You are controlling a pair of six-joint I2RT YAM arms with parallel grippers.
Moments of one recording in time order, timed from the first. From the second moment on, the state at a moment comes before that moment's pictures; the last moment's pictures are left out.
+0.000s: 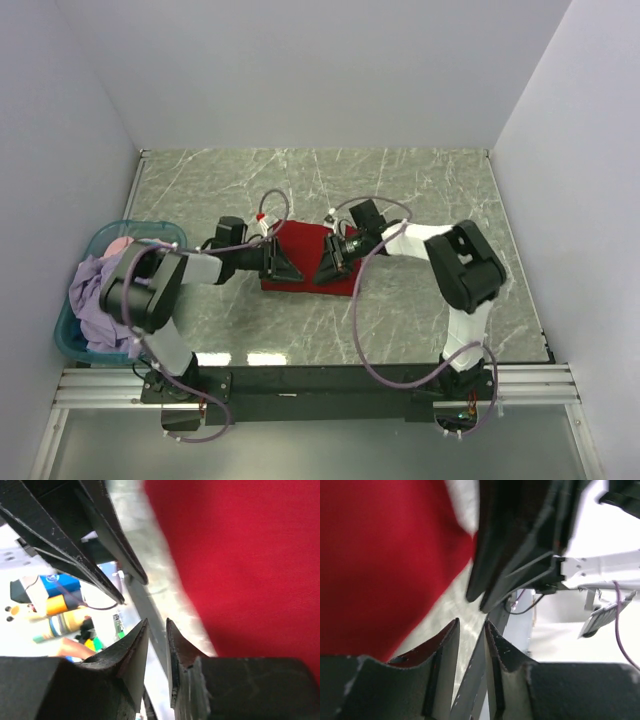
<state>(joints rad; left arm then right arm) -0.32 1.65 0.64 0.42 1.06 -0.71 0.49 1.86 1.06 -0.17 -1.02 0.52</state>
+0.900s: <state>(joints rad) -0.18 1.62 0.73 0.15 1.08 -0.53 0.33 1.84 1.08 -0.64 -0.88 0.08</state>
